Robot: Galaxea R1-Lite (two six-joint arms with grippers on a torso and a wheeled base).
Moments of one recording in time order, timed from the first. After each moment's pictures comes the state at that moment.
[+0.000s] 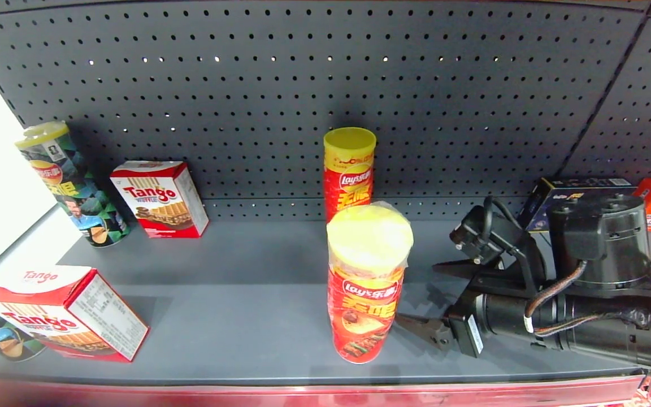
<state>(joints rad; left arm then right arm) 0.00 0.00 0.00 0.00 -0.14 0.06 0.71 1.54 -0.76 -0.36 0.05 -0.16</state>
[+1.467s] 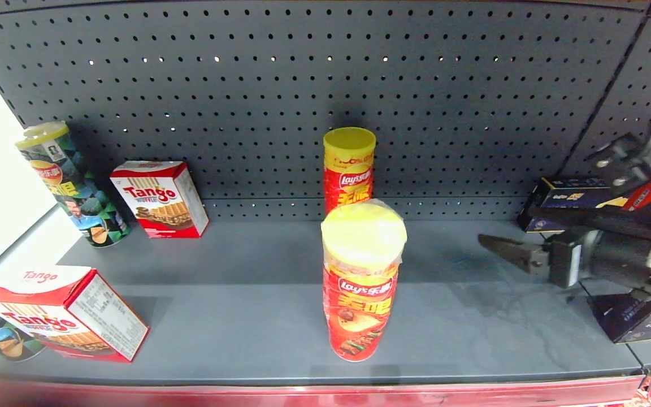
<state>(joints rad) 0.00 0.00 0.00 0.00 -0.14 0.06 0.41 1.30 -0.74 -0.38 0.05 -0.12</state>
